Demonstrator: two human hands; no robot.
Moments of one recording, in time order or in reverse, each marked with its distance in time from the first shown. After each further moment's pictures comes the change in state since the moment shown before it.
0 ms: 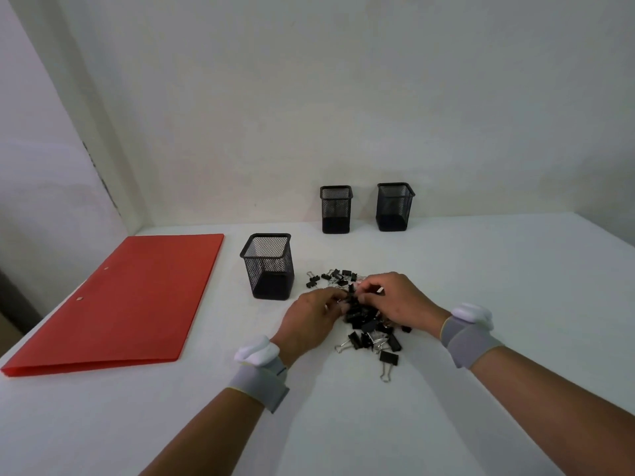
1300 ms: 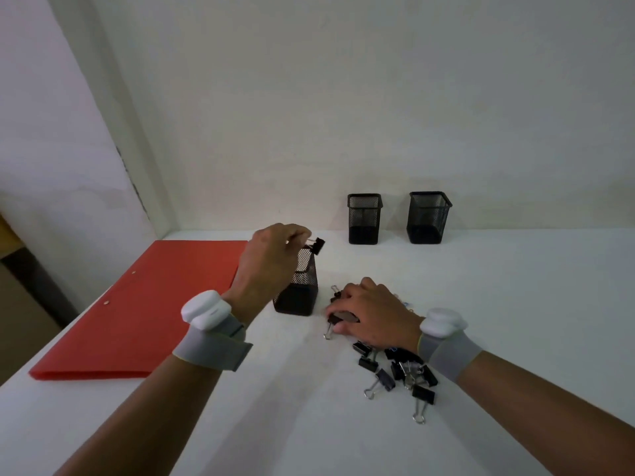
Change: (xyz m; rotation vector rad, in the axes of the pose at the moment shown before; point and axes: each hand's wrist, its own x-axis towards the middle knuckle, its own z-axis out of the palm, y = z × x) left_hand 0.038 -0.001 -0.127 0.126 0.422 -0.044; right_hand 0.048 -0.041 0.045 -0.569 -0.193 -0.318
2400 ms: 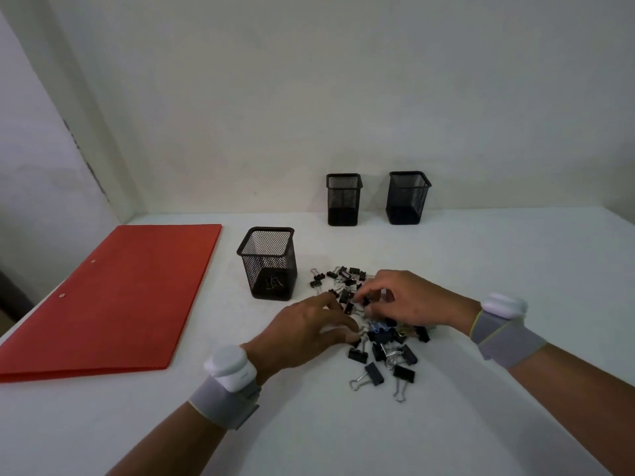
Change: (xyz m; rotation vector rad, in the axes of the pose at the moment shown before) left_hand -0.085 -0.006 0.075 0.018 -0.603 0.432; right_hand -0.058 0.043 -0.034 0.373 -0.092 0.148
